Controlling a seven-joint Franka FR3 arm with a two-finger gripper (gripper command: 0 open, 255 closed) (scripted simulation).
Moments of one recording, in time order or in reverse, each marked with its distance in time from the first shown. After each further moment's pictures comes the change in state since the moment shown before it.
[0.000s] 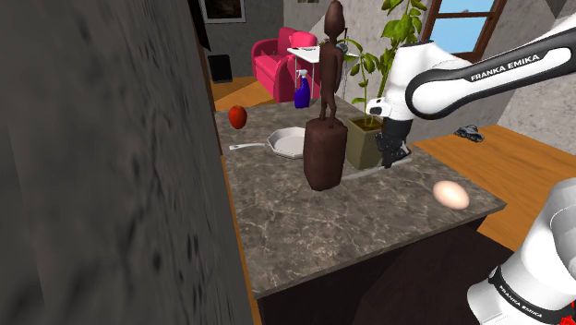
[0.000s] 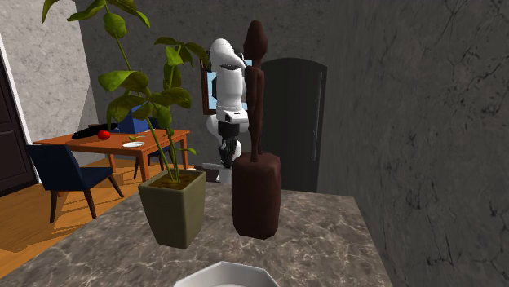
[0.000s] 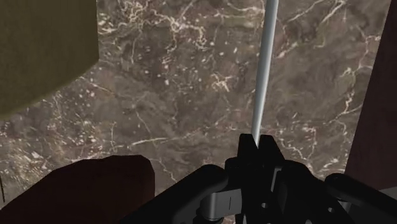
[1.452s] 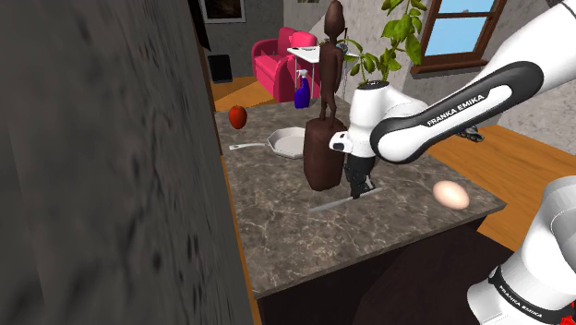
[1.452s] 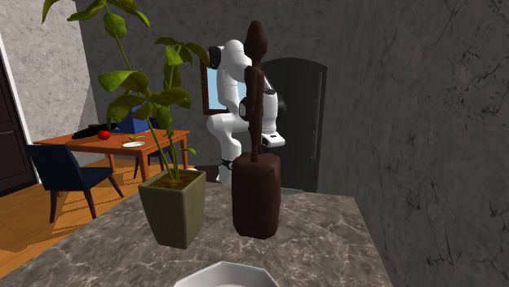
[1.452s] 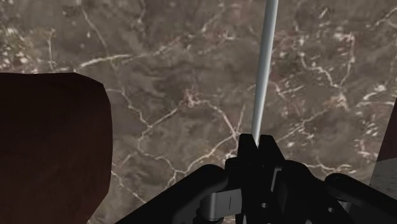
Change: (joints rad) arm 0.116 0.230 0.140 -0.002 0.085 0.216 0.205
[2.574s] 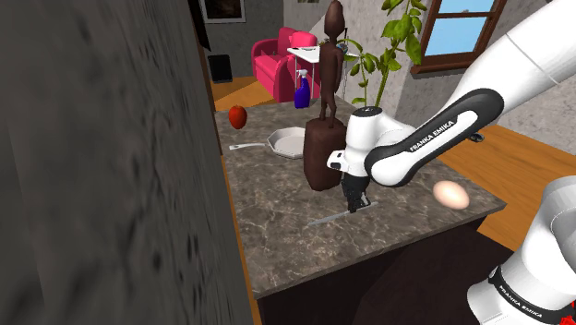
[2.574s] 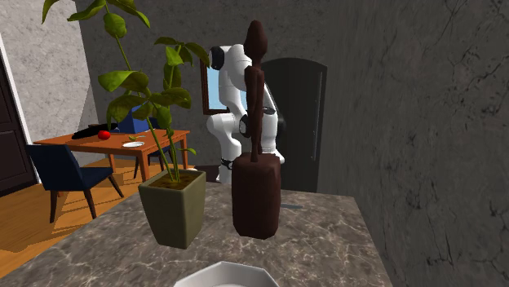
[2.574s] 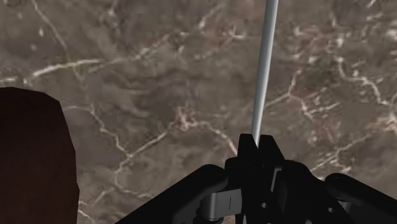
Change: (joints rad) arm 0.000 0.142 -0.004 -0.044 0.005 0.185 0.001
